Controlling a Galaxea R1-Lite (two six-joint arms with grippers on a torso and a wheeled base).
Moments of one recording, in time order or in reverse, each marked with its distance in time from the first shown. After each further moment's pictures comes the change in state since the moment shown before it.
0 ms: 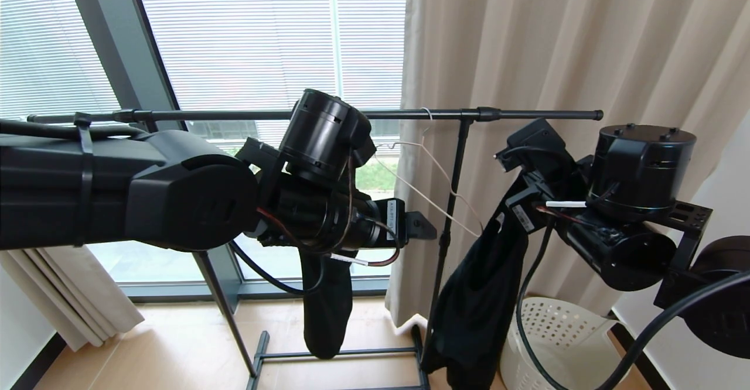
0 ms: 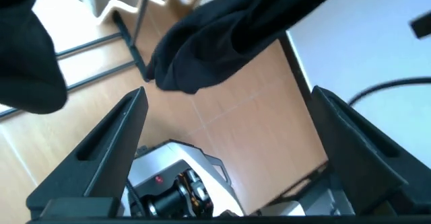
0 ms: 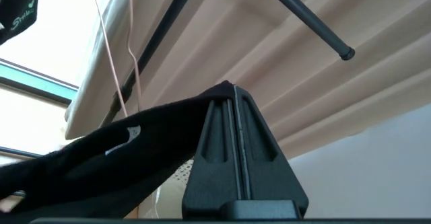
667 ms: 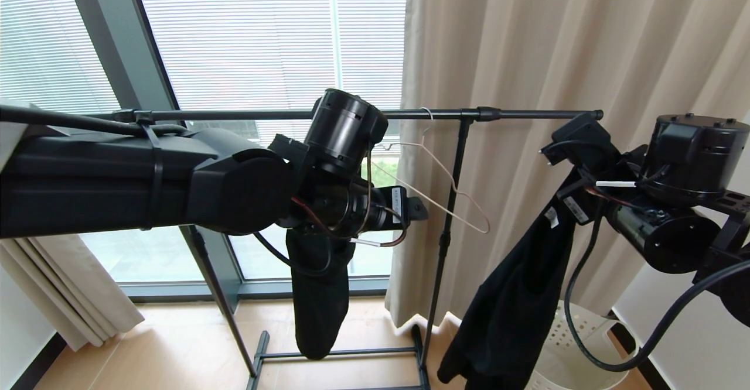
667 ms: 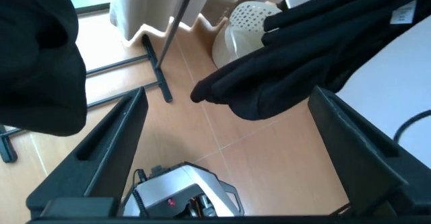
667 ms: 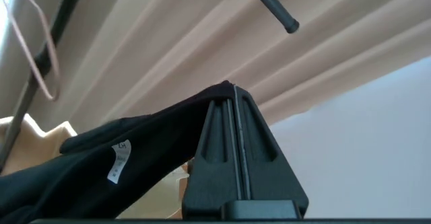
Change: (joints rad) left arm 0.003 0.097 -0.114 0.002 0.180 0.002; right arm -0.189 -0.052 0.033 -0.002 0.002 -0.149
